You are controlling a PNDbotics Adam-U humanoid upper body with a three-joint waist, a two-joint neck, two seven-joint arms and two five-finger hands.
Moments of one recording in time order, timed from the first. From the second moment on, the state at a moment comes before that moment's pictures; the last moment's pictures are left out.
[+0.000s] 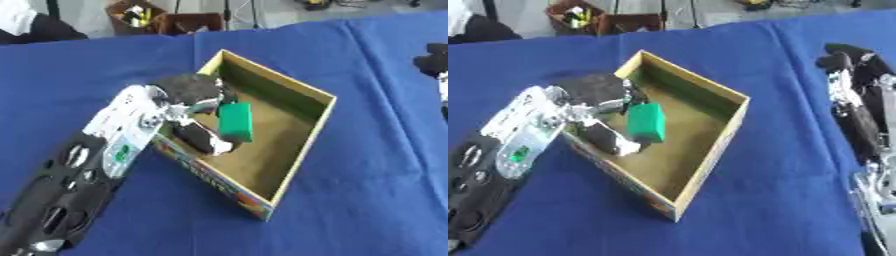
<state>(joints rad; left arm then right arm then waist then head) -0.93 0.20 -0.44 -1.34 -0.97 -0.21 -0.63 -0.21 -0.35 -0.07 -1.98 0.08 -0.05 -0.20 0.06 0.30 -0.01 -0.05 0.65</state>
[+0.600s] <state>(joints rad) -0.93 0.19 -0.44 -1.34 -1.11 -0.25 -0.66 -0.21 -0.35 -0.07 -1.98 0.08 -0.05 -0.19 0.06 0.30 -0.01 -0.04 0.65</state>
